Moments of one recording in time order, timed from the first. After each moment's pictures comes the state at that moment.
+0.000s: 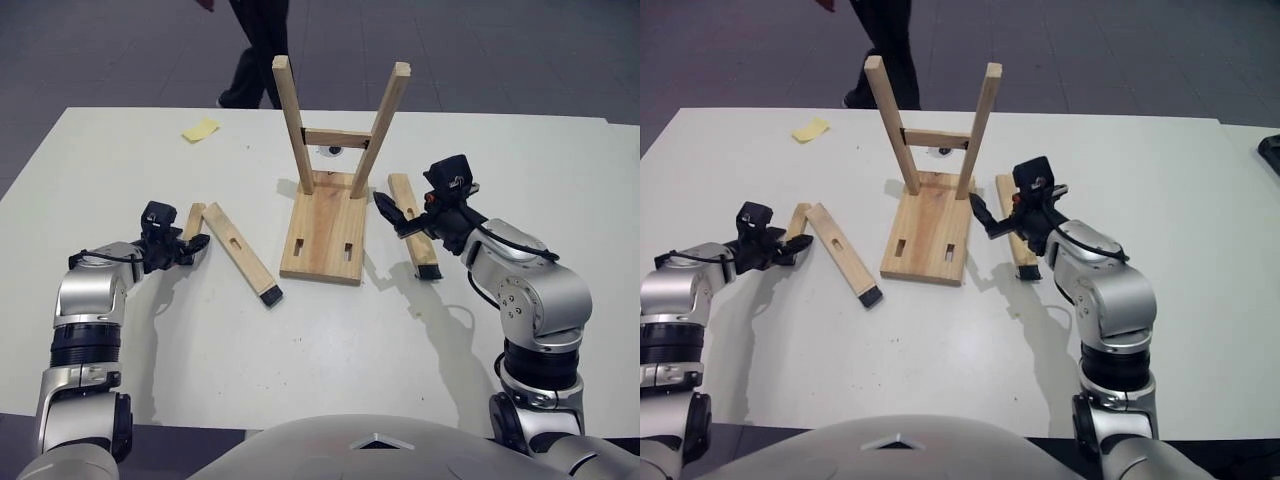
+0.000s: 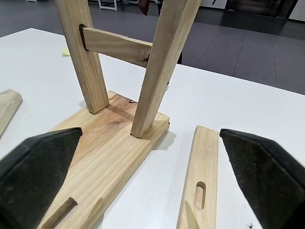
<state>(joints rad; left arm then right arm) -0.25 0.65 0.11 0.23 -0.20 0.74 -0.61 -0.27 -0.27 -0.03 -0.54 0.30 1.04 0.24</state>
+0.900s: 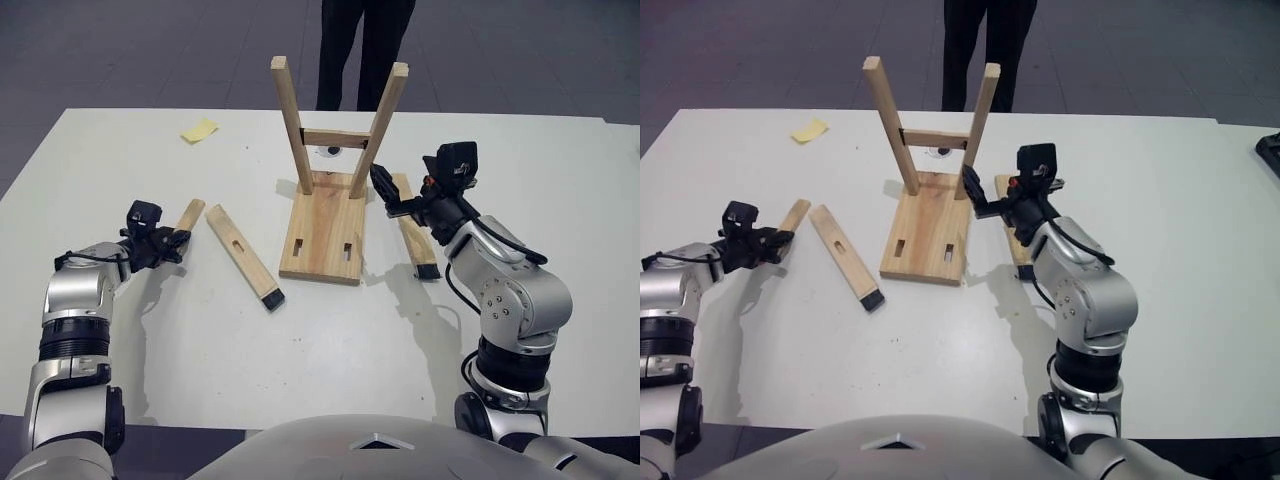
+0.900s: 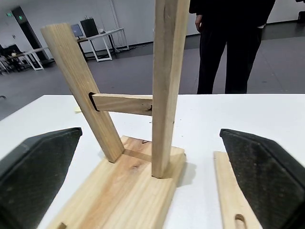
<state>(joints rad) -0.27 0.59 0.23 0.31 -0.28 0.55 -0.54 -0.28 -0.04 -0.14 -0.55 0.42 0.97 0.12</state>
